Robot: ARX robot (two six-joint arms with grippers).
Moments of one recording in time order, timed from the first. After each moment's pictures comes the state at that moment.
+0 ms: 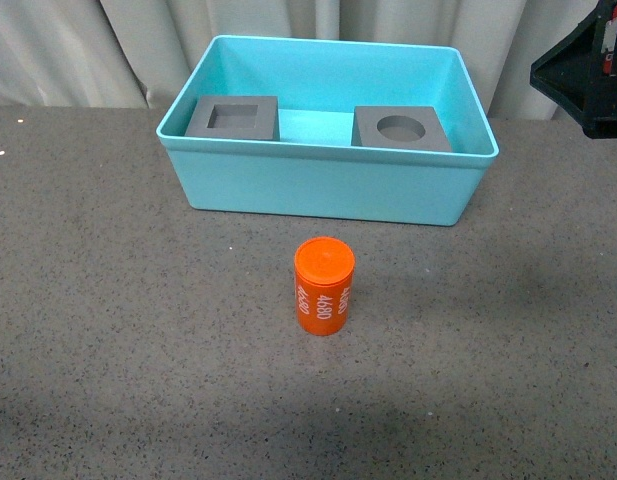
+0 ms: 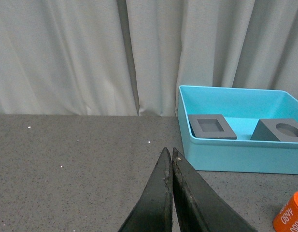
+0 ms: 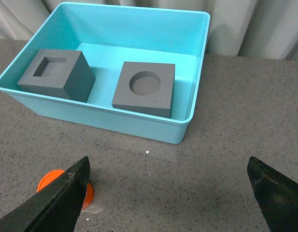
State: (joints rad) left arm 0.00 0.35 0.02 0.36 0.00 -0.01; right arm 0.32 1.28 0.60 0.19 0.04 0.12
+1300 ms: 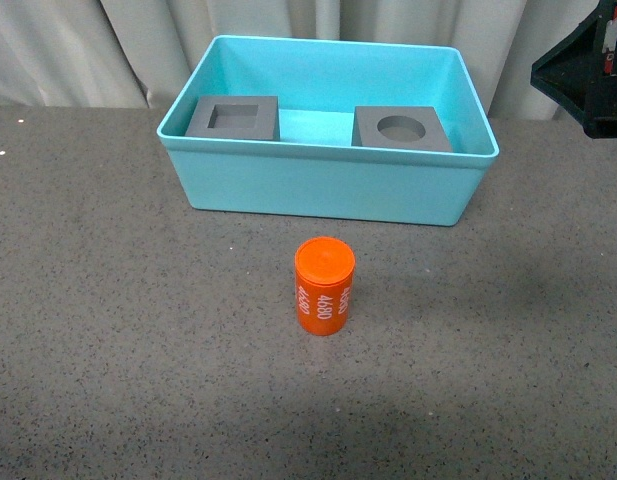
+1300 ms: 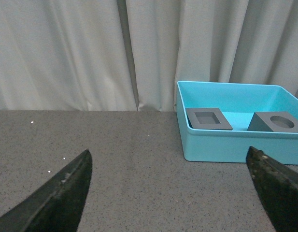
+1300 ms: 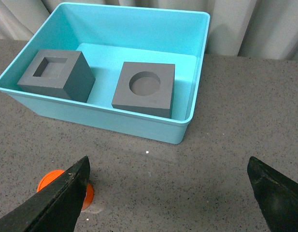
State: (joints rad) left arm 0.00 0.01 0.02 0.00 0.00 -0.01; right arm 0.32 1.28 0.60 0.19 0.04 0.12
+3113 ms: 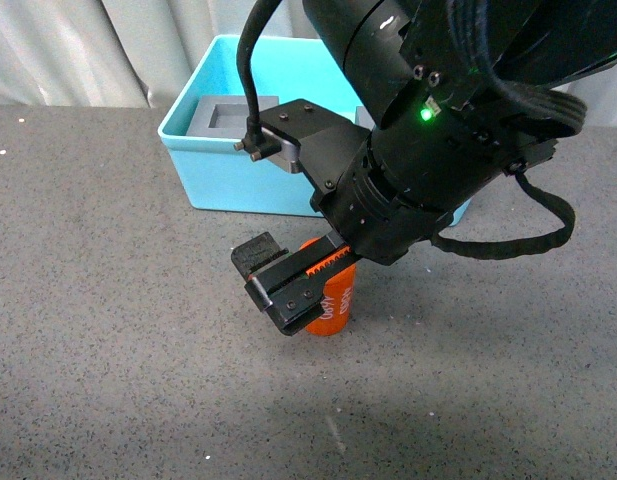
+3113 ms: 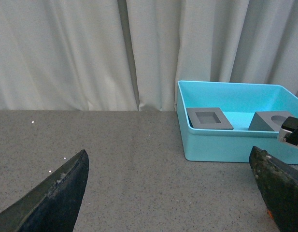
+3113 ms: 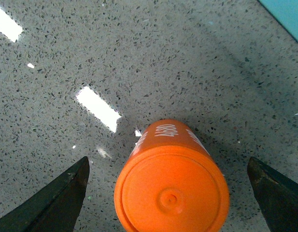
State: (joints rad) left arm 0.00 0.00 0.02 0.00 0.00 0.00; right arm 0.58 2.05 1.20 -0.29 -0.12 -0.13
